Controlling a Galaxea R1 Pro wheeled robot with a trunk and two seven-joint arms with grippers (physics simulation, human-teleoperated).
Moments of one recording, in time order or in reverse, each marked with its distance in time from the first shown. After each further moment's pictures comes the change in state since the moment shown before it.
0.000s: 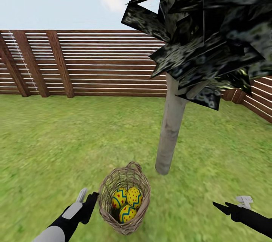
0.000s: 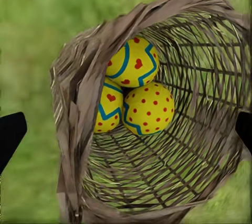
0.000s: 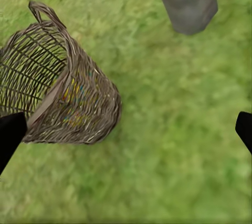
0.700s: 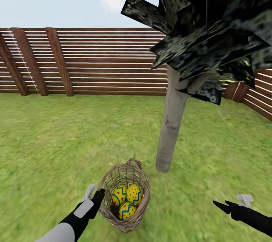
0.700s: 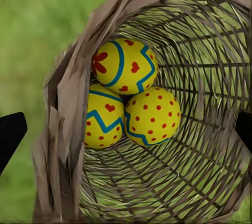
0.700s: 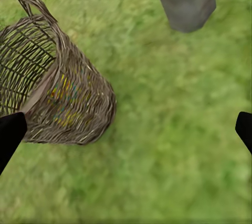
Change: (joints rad) left arm -0.020 -0.059 -0.139 0.016 -0.003 -0.145 0.004; right arm 0.000 -0.001 -0.002 -0.014 -0.003 0.000 0.001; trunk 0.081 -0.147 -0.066
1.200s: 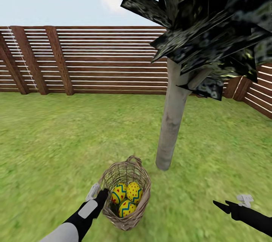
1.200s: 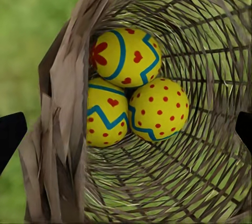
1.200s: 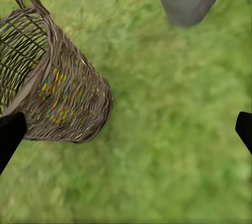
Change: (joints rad) left arm -0.002 -0.028 -0.019 0.002 -0.040 -0.015 -0.001; right arm 0.000 -0.001 0.000 0.000 -0.001 0.000 0.001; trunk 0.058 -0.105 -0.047
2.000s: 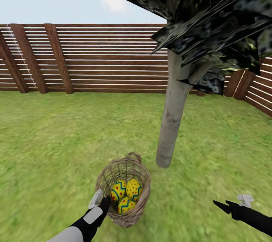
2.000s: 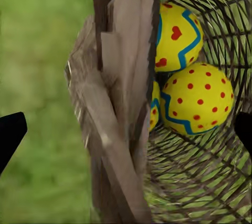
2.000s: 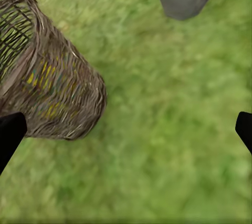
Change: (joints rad) left arm -0.001 -0.040 -0.008 0.097 -0.002 -0.083 -0.004; right arm 0.000 -0.001 -0.001 -0.001 0.000 0.000 -0.001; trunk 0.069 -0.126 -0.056
